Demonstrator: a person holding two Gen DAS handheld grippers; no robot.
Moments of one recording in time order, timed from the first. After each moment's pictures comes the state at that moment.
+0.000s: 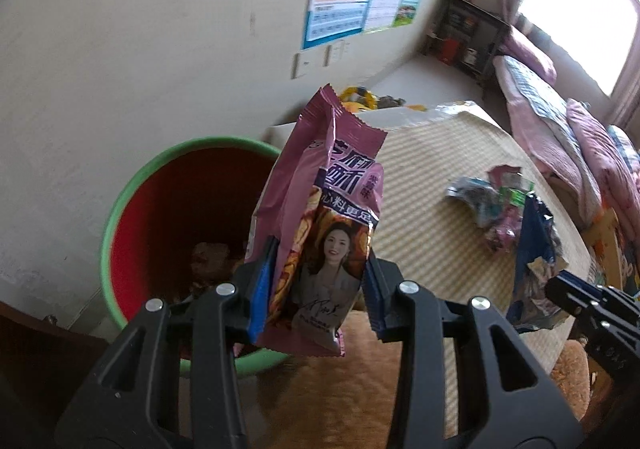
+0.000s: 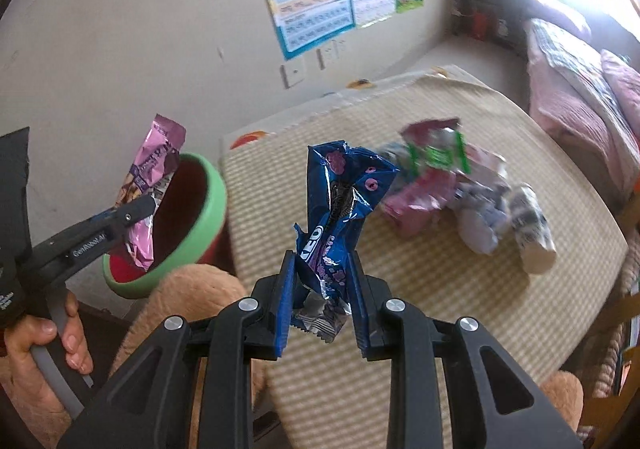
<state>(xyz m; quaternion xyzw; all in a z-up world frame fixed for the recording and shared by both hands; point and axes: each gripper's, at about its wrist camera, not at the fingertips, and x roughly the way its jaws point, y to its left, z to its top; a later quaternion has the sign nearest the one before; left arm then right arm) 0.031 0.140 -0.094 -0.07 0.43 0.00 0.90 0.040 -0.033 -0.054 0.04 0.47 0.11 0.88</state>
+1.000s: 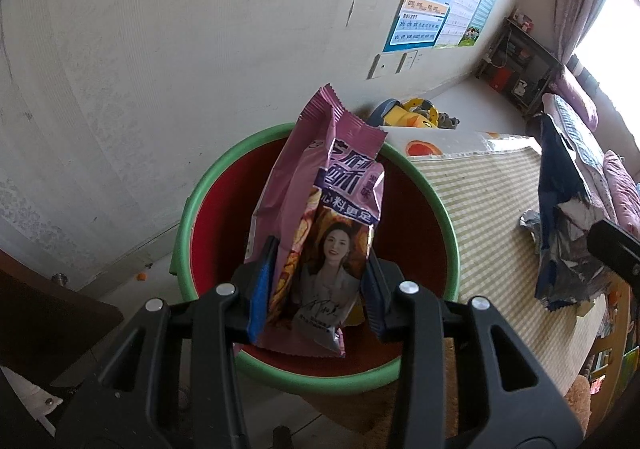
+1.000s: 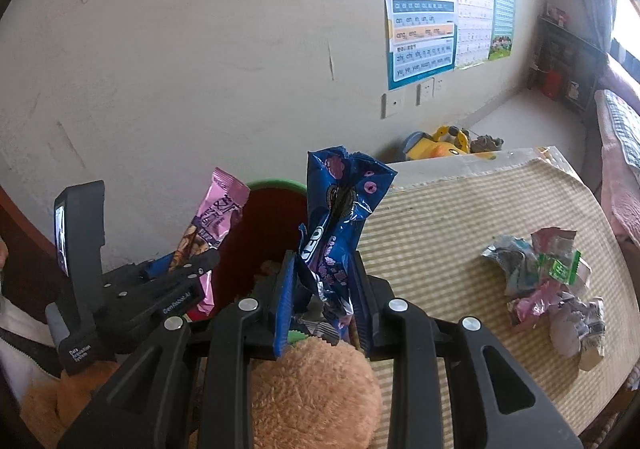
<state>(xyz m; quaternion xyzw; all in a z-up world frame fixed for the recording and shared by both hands) 0.024 0.231 -0.115 -0.13 0.44 0.08 0.89 0.075 0.093 -0.023 -0.02 0.43 0.22 0.88</state>
